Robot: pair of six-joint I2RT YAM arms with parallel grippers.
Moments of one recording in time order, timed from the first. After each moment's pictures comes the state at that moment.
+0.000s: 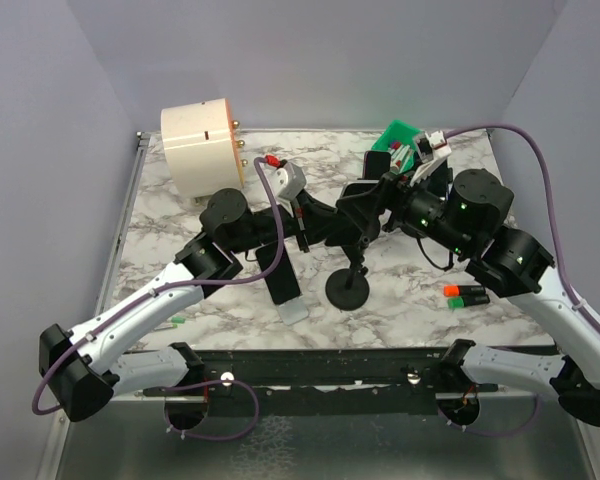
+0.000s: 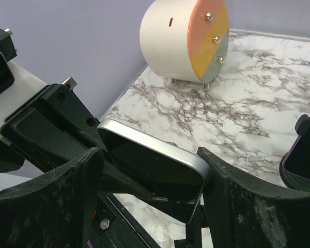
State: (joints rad) left arm -0.80 1.12 1.02 0.26 0.48 -0.29; right arm 0.84 1.03 1.38 -0.46 0.03 0.42
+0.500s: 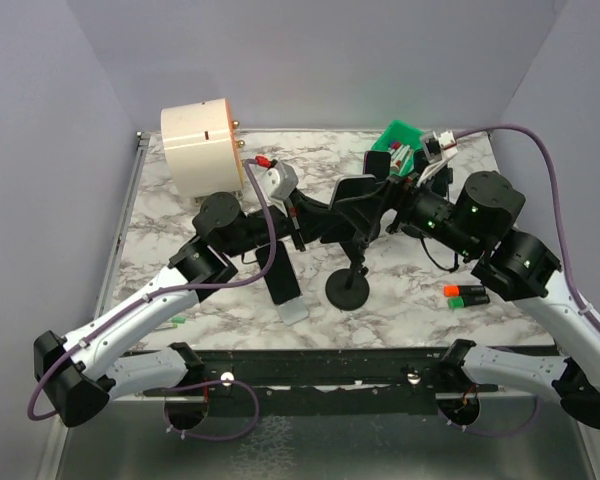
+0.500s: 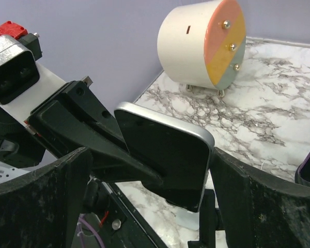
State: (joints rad) left arm -0.80 1.08 1.01 0.26 0.42 -0.30; right arm 0.84 1.01 1.38 -0.42 -0.02 0.43
